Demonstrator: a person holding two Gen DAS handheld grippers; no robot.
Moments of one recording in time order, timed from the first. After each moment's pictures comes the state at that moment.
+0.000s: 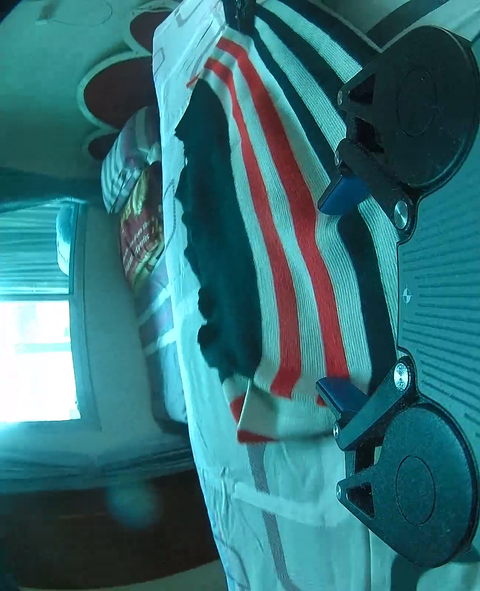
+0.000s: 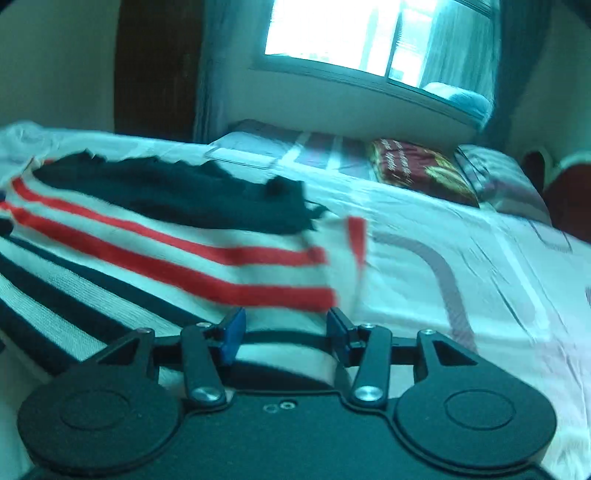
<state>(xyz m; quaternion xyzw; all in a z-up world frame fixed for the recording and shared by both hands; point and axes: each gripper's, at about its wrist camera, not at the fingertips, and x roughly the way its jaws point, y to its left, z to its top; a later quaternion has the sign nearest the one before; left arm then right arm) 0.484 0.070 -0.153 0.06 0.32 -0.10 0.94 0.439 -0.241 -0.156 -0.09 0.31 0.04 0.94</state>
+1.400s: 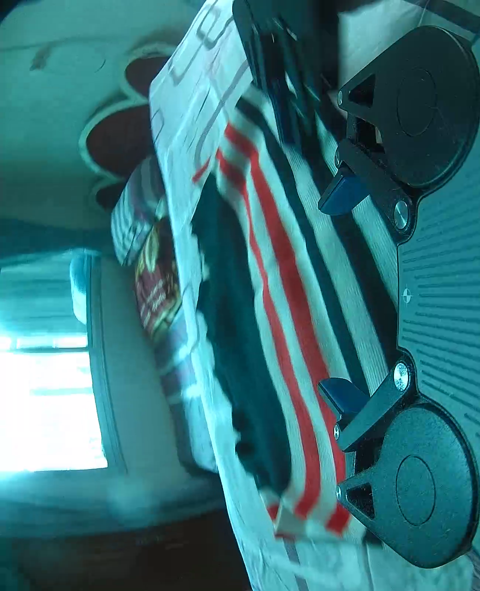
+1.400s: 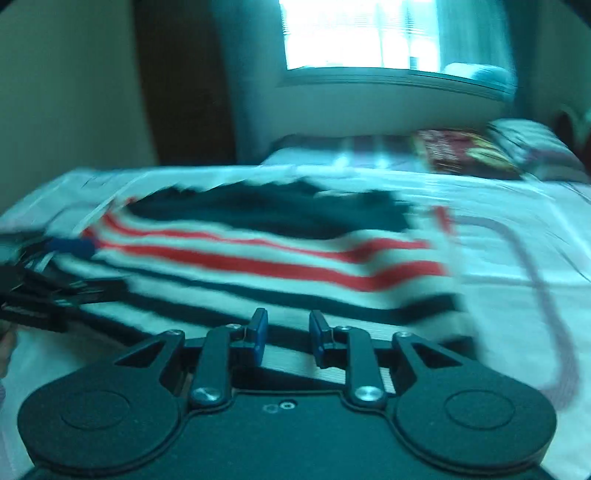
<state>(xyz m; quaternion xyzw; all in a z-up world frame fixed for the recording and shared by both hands) 0.452 -0.037 -0.141 0.08 0.30 -0.18 0.94 0.406 -0.148 -0.172 -0.07 0.31 0.15 0.93</state>
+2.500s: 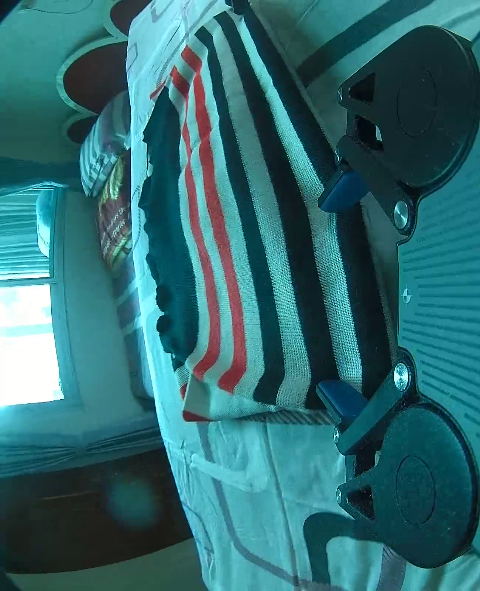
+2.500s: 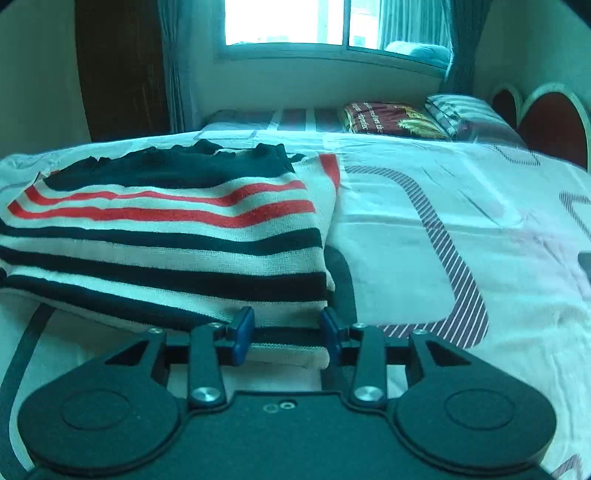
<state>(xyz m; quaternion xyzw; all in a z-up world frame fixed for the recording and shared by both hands) 0.419 0.059 -0.153 0.07 0.35 -0.06 0.93 0.376 -0.241 -0.155 -0.04 0.35 0.01 0.94</state>
